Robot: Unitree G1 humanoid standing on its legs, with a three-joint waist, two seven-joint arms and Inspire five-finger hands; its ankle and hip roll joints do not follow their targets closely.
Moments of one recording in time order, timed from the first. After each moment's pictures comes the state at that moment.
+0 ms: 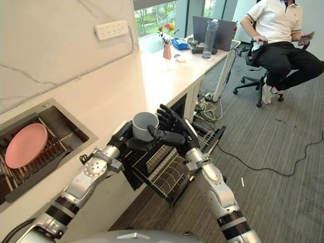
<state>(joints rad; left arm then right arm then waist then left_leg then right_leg) -0.17 0.43 -0.40 0.11 -0.26 0.01 0.06 -0.04 -0.30 0.30 -0.03 0.66 -0.05 0.15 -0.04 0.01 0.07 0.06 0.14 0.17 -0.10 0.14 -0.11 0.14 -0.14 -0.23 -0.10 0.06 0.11</state>
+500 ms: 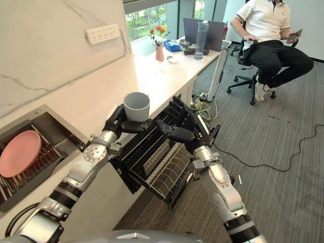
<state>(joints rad) -0.35 0.43 -0.37 0.19 -0.35 -0.01 0.17 -0.01 -0.36 0.28 -0.12 0.67 -0.10 0.04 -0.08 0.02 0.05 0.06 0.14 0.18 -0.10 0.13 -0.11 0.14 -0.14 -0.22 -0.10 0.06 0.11</state>
